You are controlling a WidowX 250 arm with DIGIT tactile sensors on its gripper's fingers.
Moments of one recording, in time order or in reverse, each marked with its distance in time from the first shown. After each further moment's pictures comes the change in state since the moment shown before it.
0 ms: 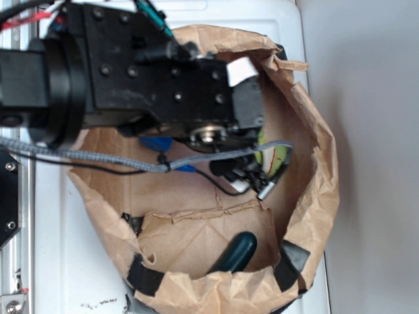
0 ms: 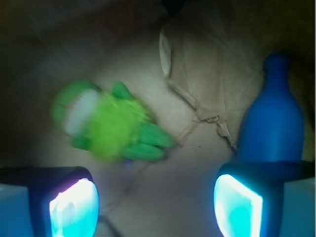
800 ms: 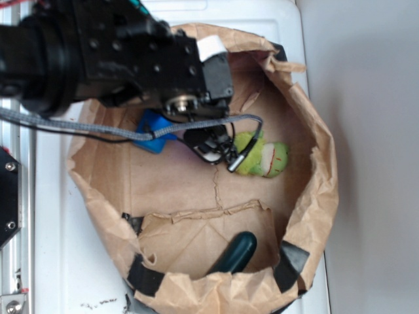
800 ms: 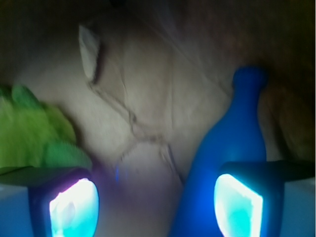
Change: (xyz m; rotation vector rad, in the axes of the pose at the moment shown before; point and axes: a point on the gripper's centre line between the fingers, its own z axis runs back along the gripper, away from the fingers) arm 0.002 0.035 -0.011 0.068 0.030 -0.012
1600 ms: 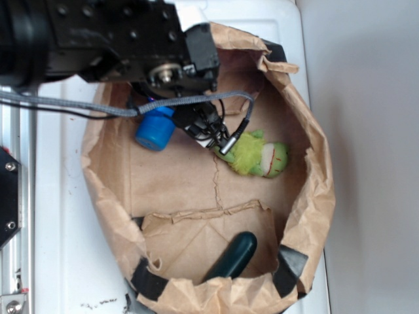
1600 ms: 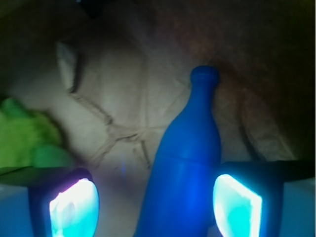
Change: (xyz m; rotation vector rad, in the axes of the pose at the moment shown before) arm 0.008 0.014 0.001 0.009 -0.033 0.009
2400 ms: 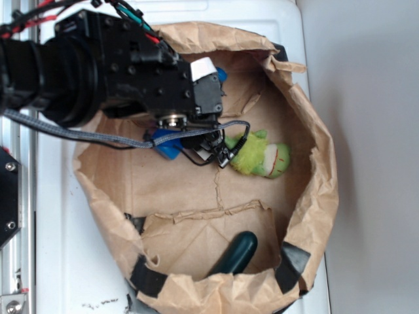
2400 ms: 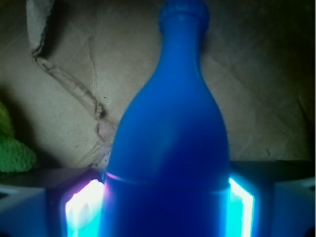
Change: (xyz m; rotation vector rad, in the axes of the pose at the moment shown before) arm -0.008 -0.015 -0.037 0.011 -0.029 -0.060
